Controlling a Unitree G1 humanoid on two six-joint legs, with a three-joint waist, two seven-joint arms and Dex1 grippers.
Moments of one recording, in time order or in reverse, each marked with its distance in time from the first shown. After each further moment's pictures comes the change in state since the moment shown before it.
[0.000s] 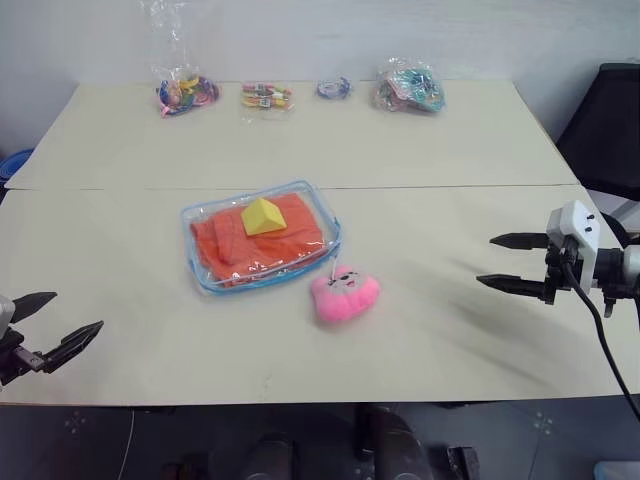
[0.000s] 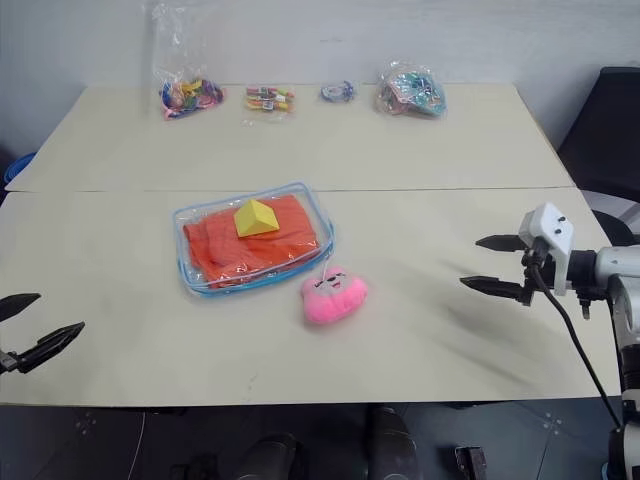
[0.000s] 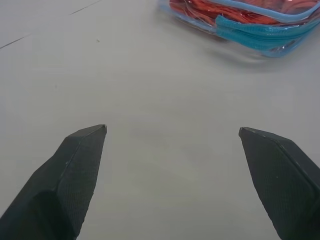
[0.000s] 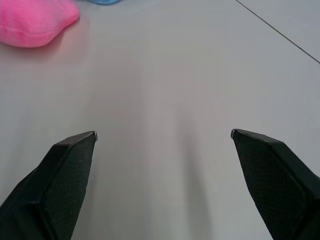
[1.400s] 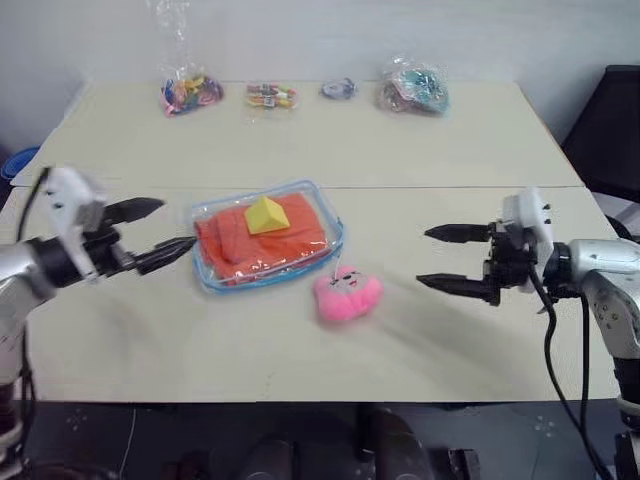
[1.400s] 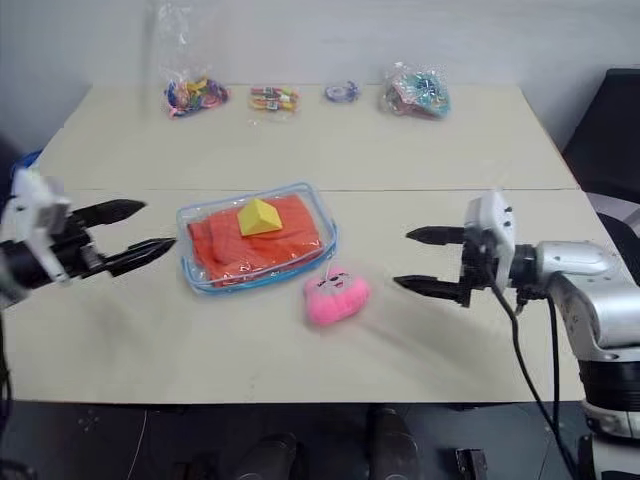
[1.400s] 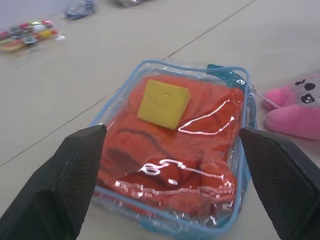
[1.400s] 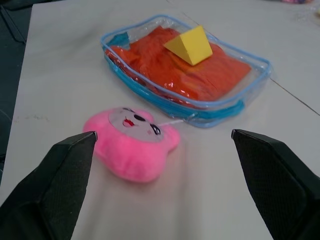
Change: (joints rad) left arm -0.845 0.076 -0.610 0.190 -0.048 0.155 -0.043; right arm 0.040 0.170 0.015 -0.606 0.263 0.356 -0.180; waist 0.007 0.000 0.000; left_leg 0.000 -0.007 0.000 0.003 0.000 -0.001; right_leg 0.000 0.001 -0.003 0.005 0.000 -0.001
